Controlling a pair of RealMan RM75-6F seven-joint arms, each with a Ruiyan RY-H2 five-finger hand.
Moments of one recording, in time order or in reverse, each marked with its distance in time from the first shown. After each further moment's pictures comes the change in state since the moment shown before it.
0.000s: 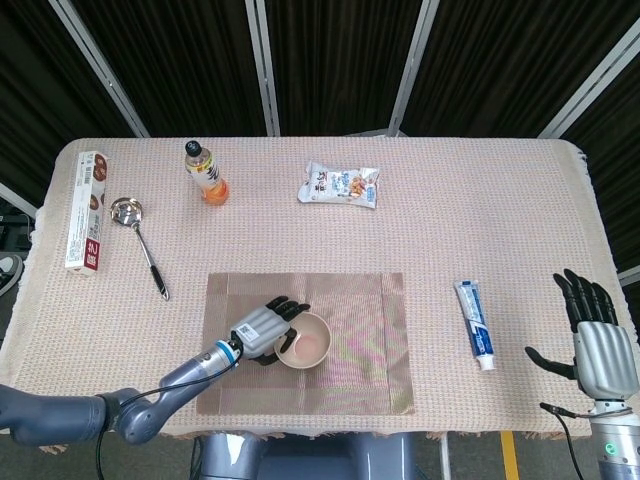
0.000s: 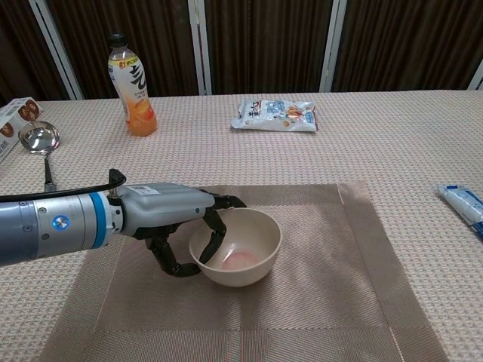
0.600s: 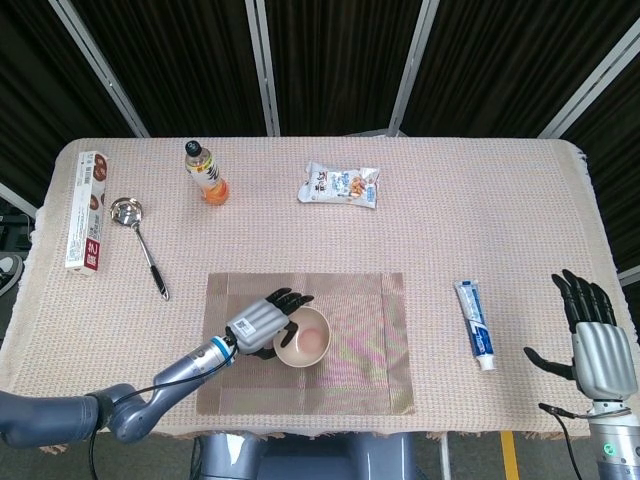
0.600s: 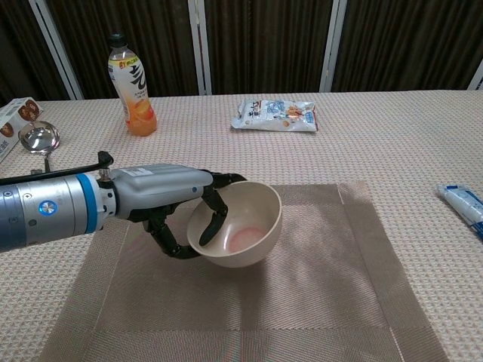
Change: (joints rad) left arm 0.029 0.021 -0.010 0.015 0.165 0.047 -0.142; right arm 0.000 -0.005 -0.003 -0.001 -0.005 0.002 -0.008
